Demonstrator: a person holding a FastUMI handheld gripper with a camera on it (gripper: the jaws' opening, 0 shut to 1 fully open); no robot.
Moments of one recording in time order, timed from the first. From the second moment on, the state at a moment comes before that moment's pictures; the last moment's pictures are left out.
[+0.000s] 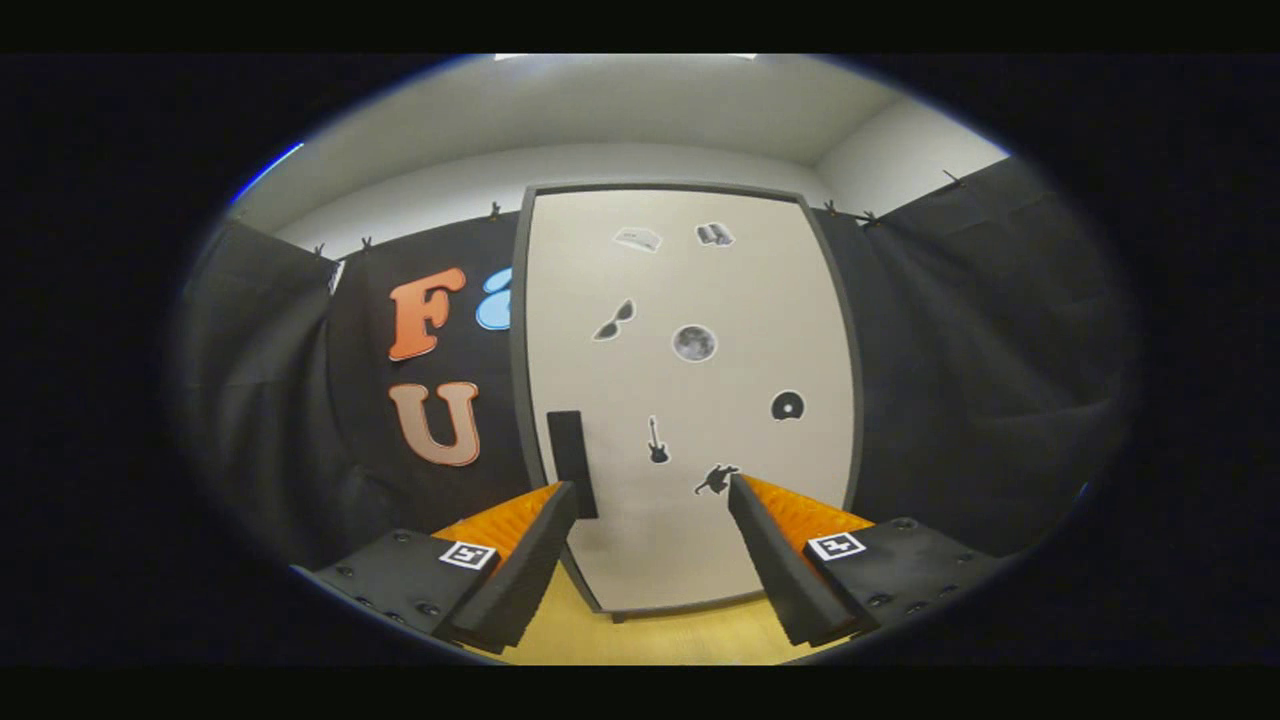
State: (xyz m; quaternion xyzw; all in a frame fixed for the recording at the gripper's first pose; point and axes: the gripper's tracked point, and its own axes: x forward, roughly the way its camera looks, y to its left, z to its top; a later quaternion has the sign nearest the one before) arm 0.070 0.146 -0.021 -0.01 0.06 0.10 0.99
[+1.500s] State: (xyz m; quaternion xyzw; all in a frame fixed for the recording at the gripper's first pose) arm 0.167 0.206 -0.084 -0.03 0.14 0.12 0.98
